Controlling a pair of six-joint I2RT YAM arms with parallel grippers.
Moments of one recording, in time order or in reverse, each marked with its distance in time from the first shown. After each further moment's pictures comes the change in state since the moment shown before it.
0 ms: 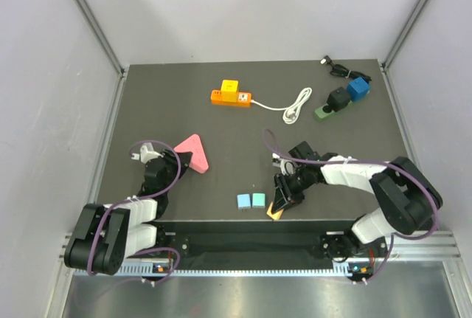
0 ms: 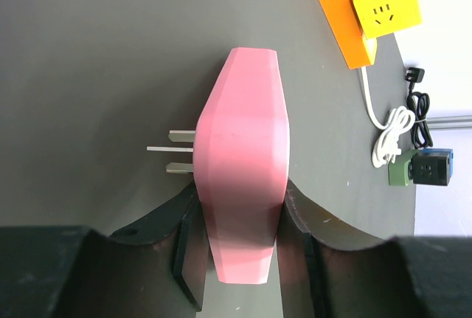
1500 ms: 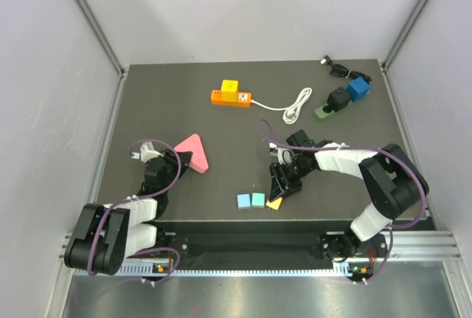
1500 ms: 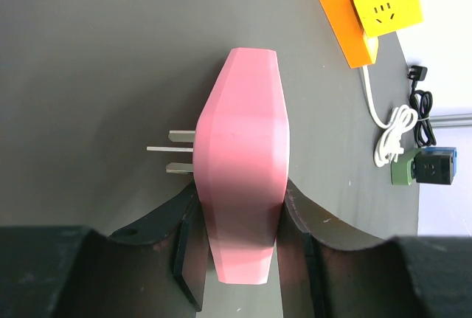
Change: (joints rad) left arm 0.002 0.000 0.009 -0.011 0.003 0.013; right arm -0.057 0.144 0.143 -0.071 0.034 -0.145
